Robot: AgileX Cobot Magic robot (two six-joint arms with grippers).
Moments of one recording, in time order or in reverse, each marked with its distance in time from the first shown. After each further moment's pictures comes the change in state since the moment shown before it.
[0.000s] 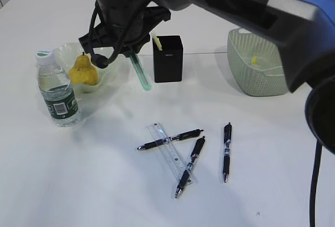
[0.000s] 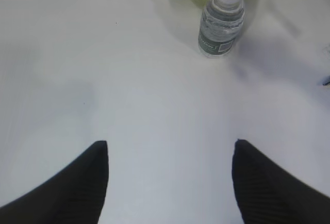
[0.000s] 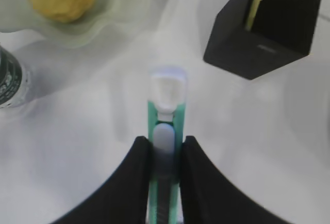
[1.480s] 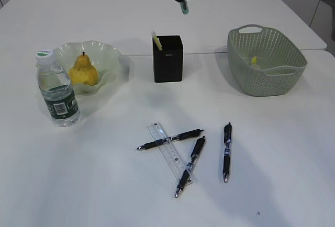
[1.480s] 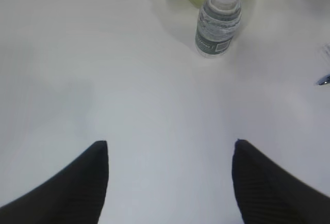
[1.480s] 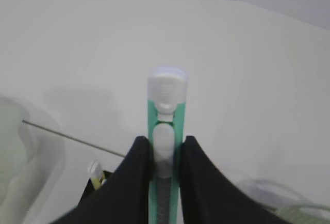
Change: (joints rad) left arm 0.000 0.000 0.000 -0.006 0.000 0.000; right arm -0.311 -0.004 -0.021 -0.068 -0.527 -0.116
